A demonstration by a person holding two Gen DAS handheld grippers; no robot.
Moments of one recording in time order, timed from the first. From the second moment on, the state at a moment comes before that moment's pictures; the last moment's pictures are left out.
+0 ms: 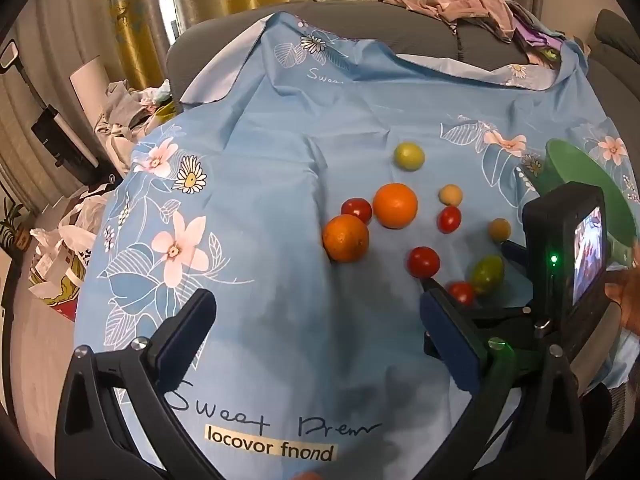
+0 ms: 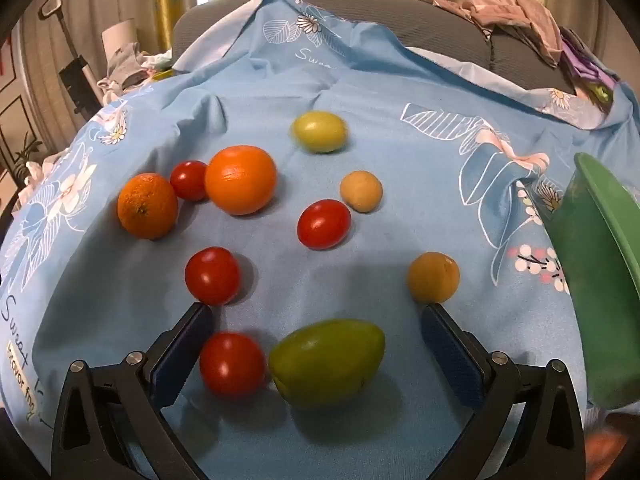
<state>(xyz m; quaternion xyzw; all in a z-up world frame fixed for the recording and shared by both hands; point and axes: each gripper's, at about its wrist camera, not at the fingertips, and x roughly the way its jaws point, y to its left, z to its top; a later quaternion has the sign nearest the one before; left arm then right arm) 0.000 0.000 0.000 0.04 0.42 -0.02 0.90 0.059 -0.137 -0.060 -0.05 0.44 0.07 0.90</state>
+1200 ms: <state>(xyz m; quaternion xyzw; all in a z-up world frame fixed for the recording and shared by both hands) -0.026 -0.012 0.048 0.06 0.37 -0.02 0.93 -0.002 -0.184 0.067 0.00 0.38 0.10 0.92</state>
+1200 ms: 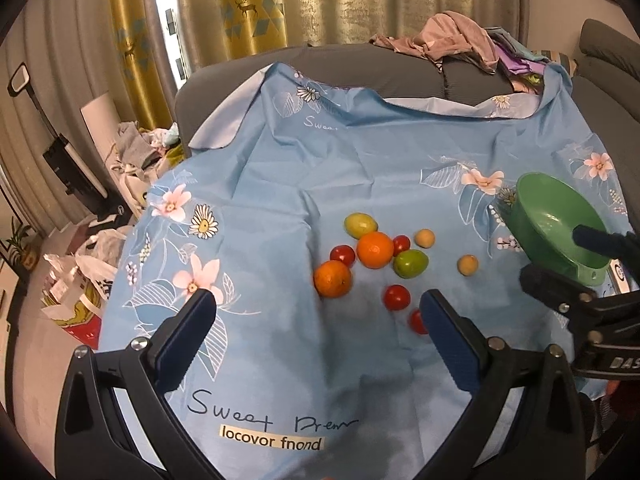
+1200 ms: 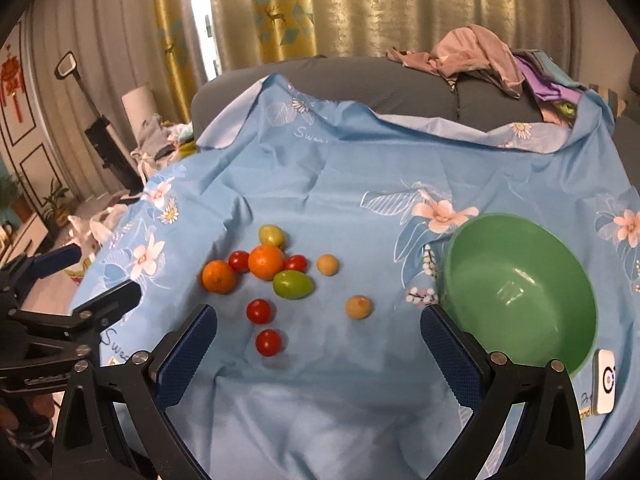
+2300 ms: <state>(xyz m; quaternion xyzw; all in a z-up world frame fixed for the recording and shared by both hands) -0.028 -0.018 0.055 0.06 0.37 -0.02 0.93 -0.016 -0.179 0.075 -0.02 0.36 0.12 0.93</state>
